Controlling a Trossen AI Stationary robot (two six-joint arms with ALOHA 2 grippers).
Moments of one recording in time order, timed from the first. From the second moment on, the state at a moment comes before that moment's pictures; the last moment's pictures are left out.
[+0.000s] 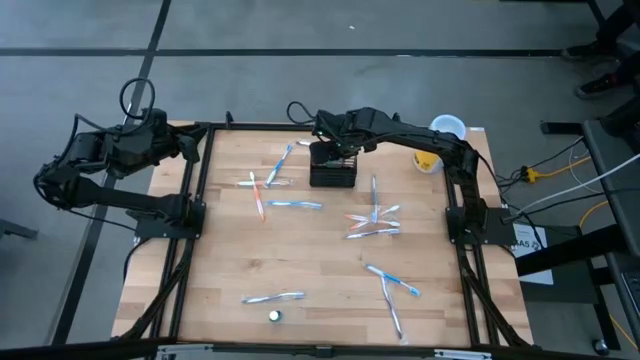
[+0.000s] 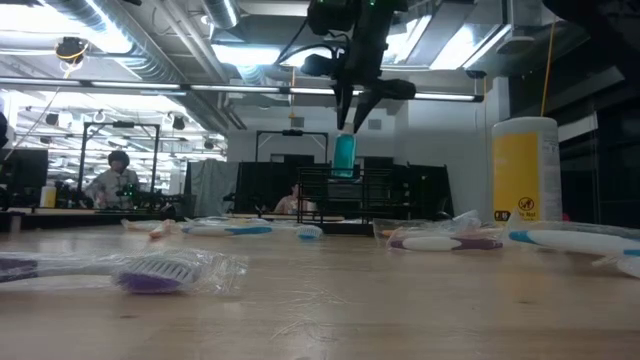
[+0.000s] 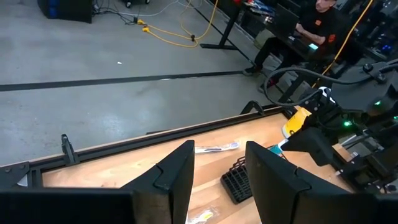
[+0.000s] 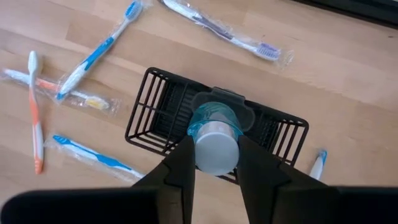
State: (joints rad) left arm 0.08 0.65 1.27 -1.12 -0.74 -0.77; right arm -0.27 2.06 2.04 -1.24 0.20 0.93
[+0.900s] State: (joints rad) left arm 0.08 0.63 1.27 -1.12 -0.74 -0.77; right arm -0.28 2.09 2.04 -1.26 0.22 0.93
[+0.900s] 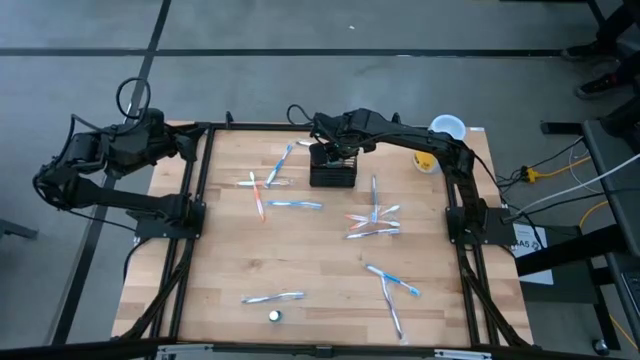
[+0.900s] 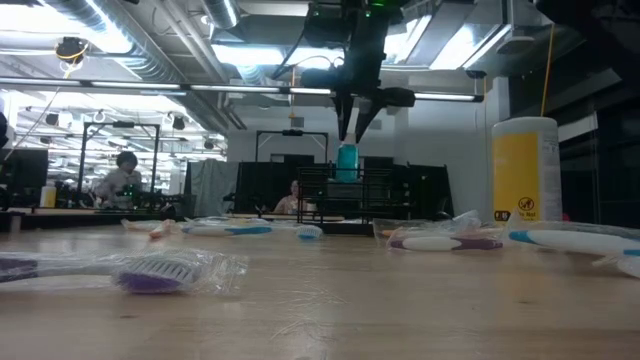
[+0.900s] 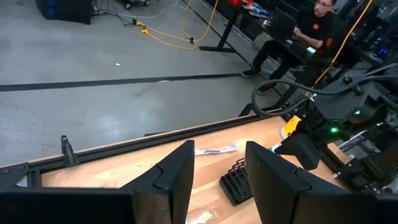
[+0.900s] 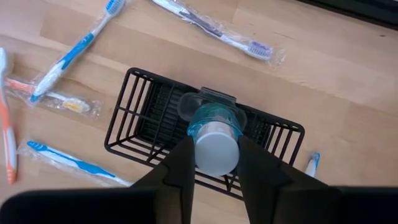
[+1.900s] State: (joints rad) left arm 0.08 0.63 1.27 -1.12 -0.74 -0.77; right arm -0.27 2.08 1.95 -1.12 0.17 0.90
